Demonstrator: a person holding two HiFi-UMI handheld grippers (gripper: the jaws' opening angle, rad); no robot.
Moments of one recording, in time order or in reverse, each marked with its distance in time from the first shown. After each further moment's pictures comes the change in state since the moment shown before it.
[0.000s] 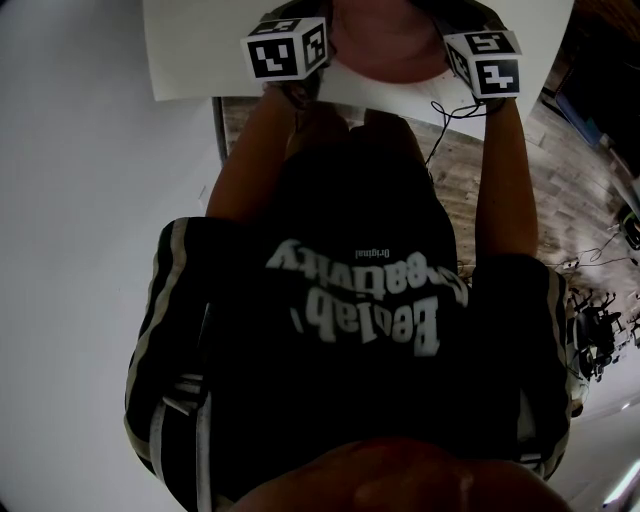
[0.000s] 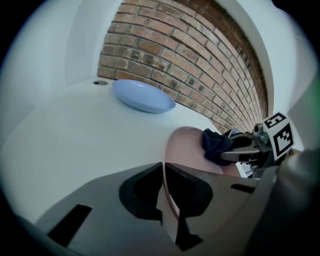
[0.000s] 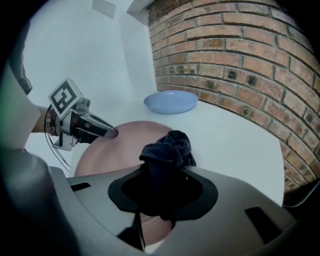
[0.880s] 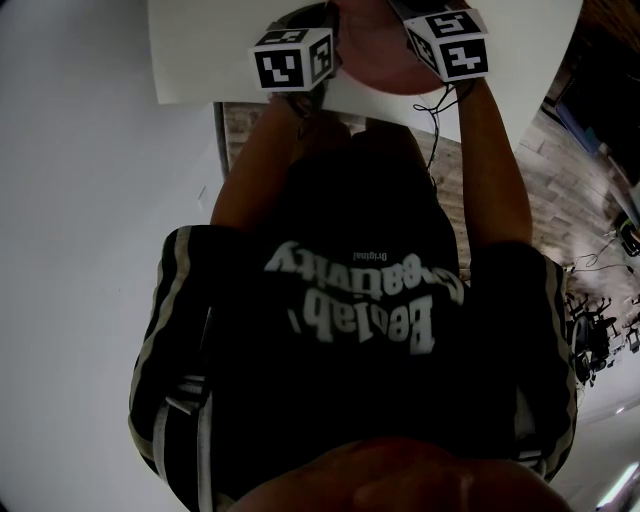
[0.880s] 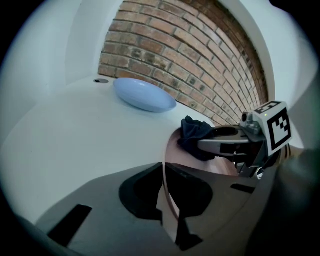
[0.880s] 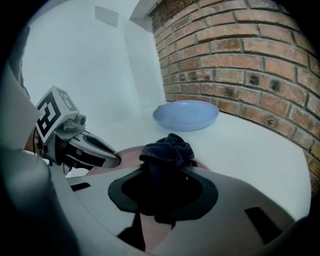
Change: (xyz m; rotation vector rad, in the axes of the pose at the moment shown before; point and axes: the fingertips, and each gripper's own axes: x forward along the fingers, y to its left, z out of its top) left arm -0.002 -0.001 -0.001 -0.016 0.008 -0.004; right arm 0.046 0.042 0.061 -0.001 -0.124 0.098
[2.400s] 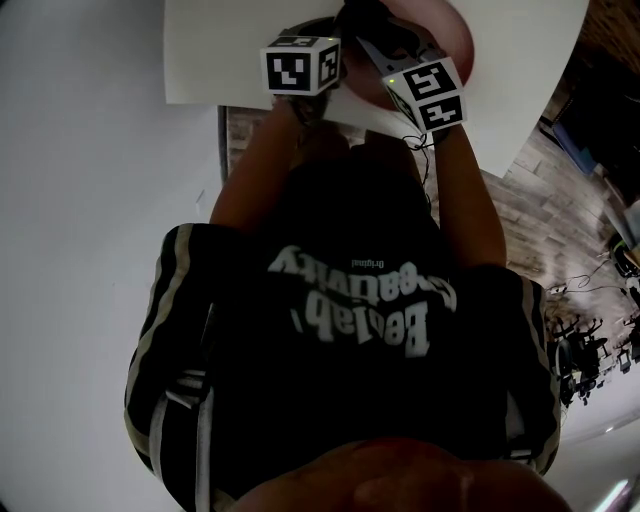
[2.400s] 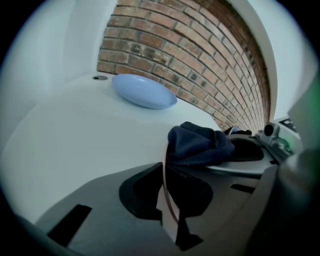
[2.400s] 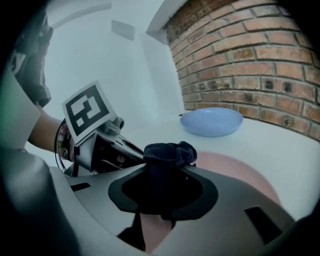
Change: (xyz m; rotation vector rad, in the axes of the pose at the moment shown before) left arm 0.003 -0.002 0.000 -0.001 0.063 0.009; right arm -0.015 0.075 0.006 -0.024 -0.118 0.154
